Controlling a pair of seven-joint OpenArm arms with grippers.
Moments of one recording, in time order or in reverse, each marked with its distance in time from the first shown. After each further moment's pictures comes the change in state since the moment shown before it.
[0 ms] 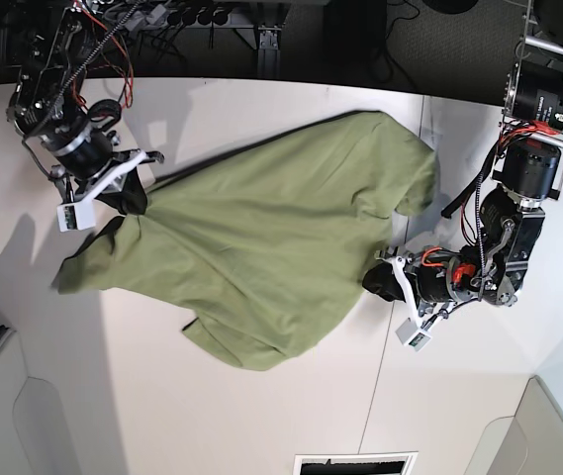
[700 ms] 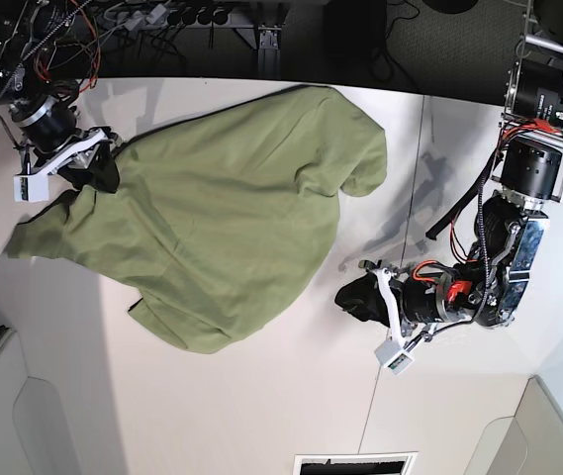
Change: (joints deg) left arm 1.1 -0.4 0.0 14.3 -8.2 -0.2 7.8; right arm -3.6 2.1 7.3 2.4 12.5 0.0 -3.8
